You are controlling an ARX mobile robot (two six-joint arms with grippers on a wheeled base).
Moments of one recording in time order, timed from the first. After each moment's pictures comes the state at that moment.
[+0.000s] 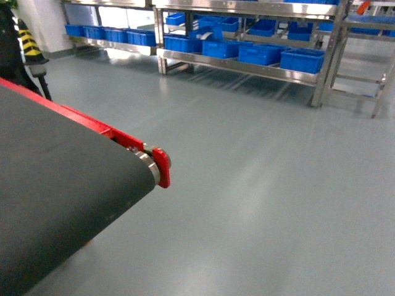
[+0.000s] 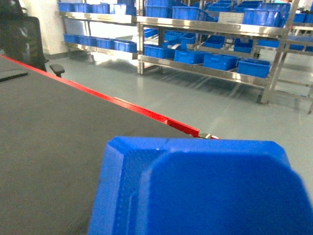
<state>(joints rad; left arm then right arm) 0.00 0.01 0.01 -0.01 0.00 0.00 0.00 0.01 0.01 -0.01 0.00 0.01</state>
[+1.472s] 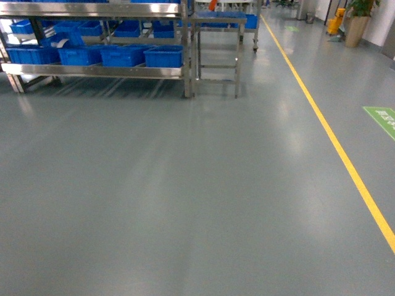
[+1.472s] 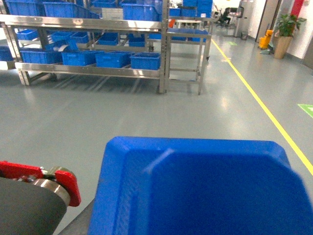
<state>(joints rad) 0.00 0.01 0.01 -0.01 0.00 0.00 0.00 0.01 0.01 -0.01 0.00 0.01</state>
